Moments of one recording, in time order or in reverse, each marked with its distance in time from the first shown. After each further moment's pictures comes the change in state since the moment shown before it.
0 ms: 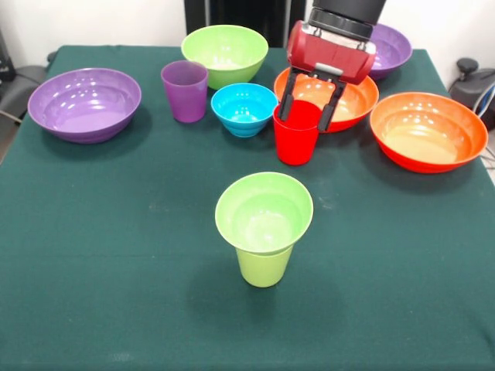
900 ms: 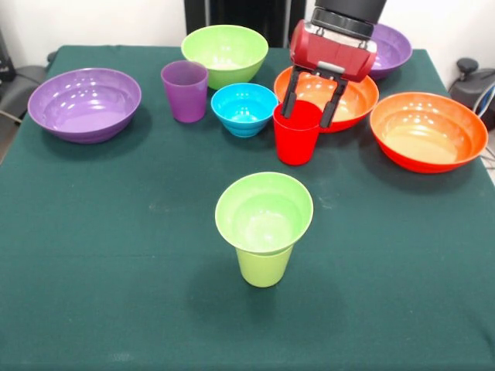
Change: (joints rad) arm 0.011 0.000 0.002 0.031 0.000 -0.016 0.000
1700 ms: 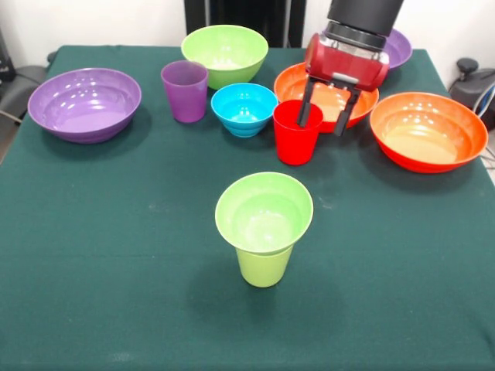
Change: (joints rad) arm 0.046 0.052 -0.002 0.003 0.034 -0.043 0.005
